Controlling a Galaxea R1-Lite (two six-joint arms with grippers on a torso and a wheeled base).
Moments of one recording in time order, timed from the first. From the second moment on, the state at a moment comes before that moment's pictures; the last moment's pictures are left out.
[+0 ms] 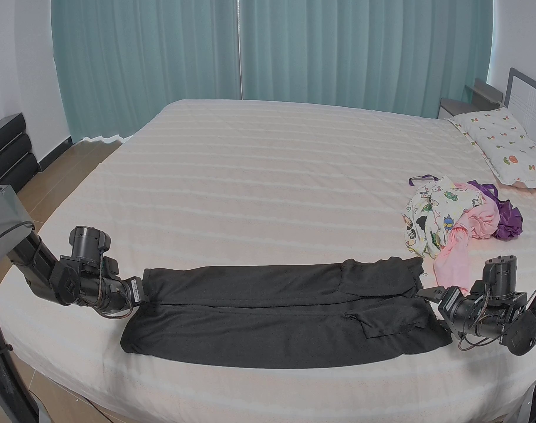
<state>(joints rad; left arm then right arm) -0.02 2.03 -0.74 -0.38 -0.25 -0.35 0.13 1.86 -0.20 -1.01 0.10 0.90</state>
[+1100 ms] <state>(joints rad) 0.27 1.88 -0.76 -0.19 -0.40 -0.33 0.13 1.86 -0.19 -1.01 0.10 0.90</state>
